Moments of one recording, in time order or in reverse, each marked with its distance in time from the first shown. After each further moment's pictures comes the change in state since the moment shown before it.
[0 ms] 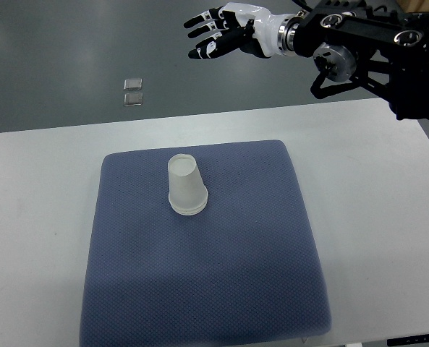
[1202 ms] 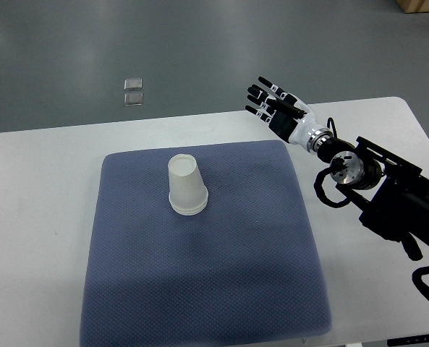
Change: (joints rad) left arm -0.001 0.000 0.000 0.001 0.000 0.001 0.000; right arm -0.643 0.175 0.681 -0.205 0.058 0.113 0.172
